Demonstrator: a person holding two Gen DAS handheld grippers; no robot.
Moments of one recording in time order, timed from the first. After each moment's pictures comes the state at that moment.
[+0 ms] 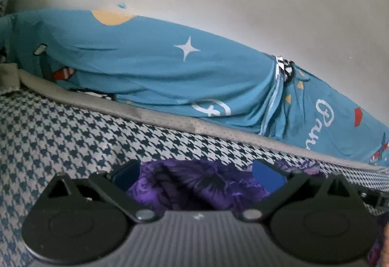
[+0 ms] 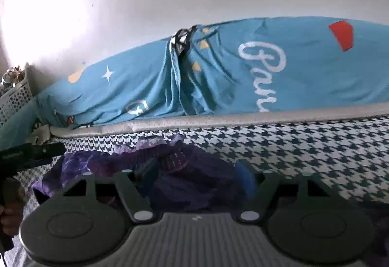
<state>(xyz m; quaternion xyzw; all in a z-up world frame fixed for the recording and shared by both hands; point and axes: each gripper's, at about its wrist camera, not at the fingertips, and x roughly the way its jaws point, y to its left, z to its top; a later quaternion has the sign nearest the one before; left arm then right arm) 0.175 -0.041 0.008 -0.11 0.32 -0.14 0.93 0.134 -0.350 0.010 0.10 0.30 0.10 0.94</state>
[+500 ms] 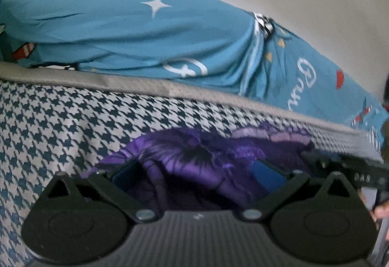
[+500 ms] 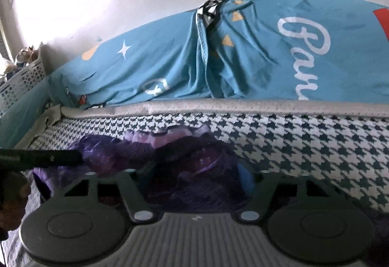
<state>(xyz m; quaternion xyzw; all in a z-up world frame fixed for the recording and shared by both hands) 0.189 -0.051 -0.016 -0.07 0.39 -0.23 0.89 0.162 -0.328 -0.021 0.09 0.33 0.16 0.93</state>
